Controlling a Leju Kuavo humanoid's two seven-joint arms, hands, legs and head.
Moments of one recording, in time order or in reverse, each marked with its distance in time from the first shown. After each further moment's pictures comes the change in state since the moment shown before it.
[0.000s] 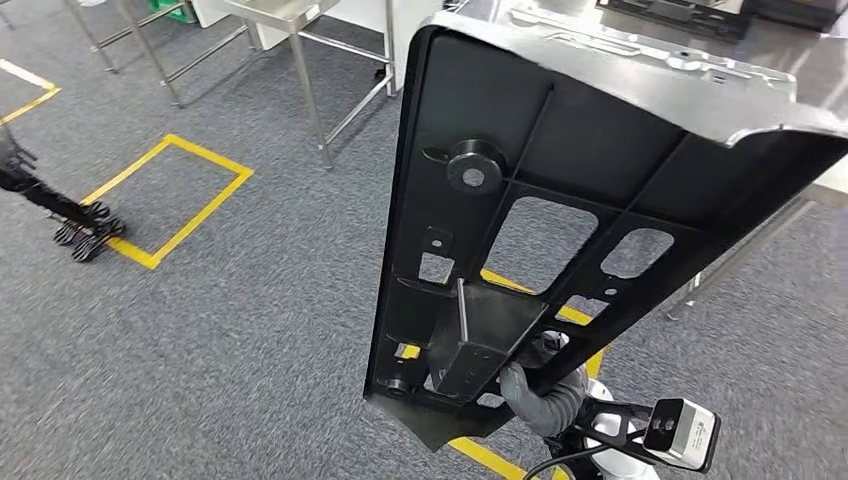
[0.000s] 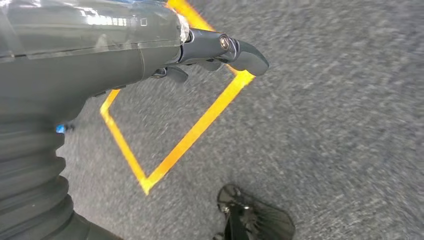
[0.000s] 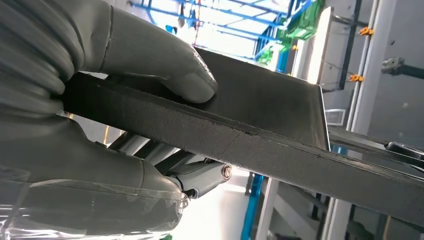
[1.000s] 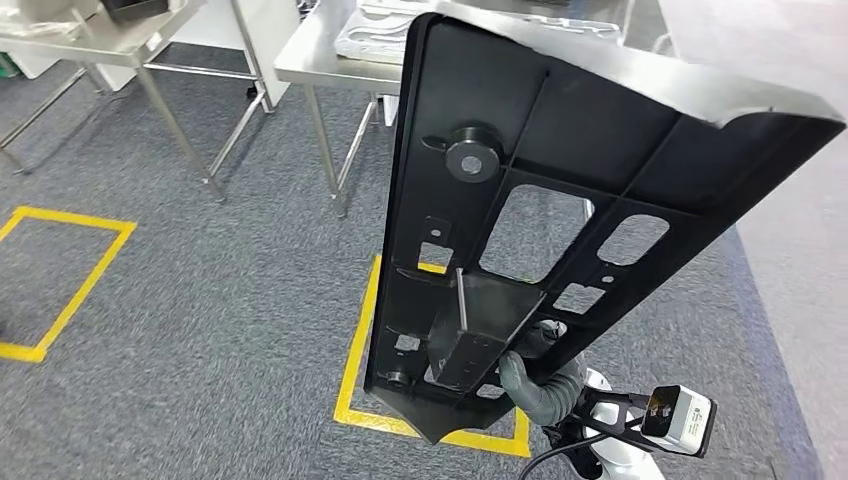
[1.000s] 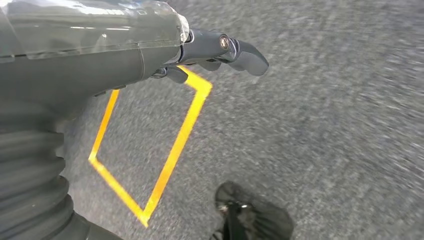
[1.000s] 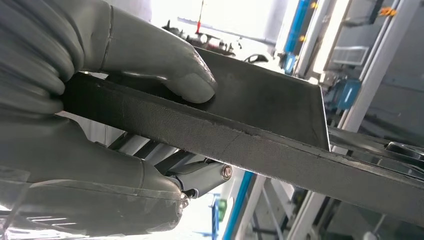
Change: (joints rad) left arm -0.001 -0.005 0.001 0.000 0.011 0.002 -0.001; right arm -0.031 -0.010 0.004 0.026 -0.015 -0.002 0.000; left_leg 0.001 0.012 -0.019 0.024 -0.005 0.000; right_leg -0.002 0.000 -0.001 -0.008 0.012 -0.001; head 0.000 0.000
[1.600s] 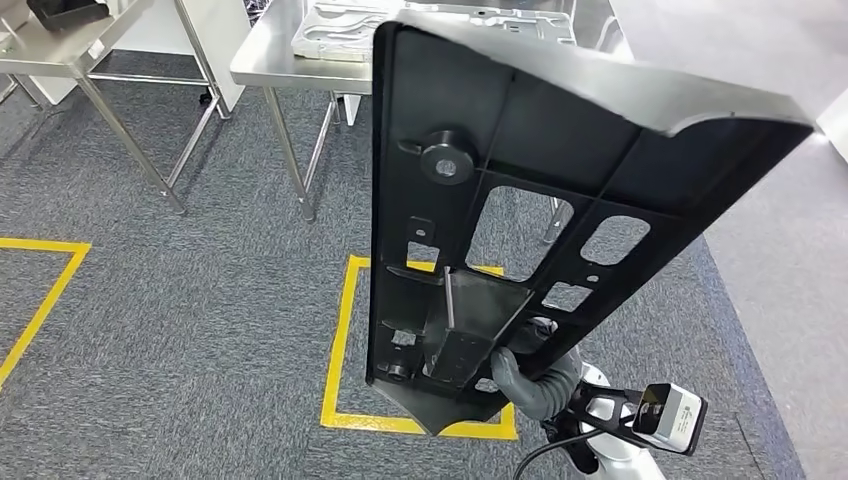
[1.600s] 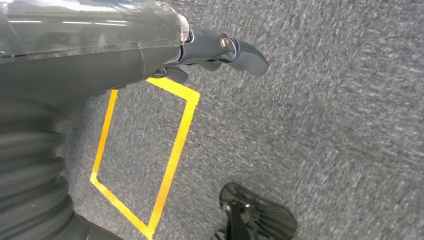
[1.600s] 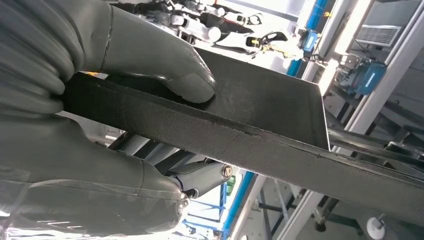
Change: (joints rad) left arm -0.003 -0.001 0.000 0.000 0.000 -0.012 0.004; right arm -0.019 0.000 0.003 0.011 0.037 -0.028 0.000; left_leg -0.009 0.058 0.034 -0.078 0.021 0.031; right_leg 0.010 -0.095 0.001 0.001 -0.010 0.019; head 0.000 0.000
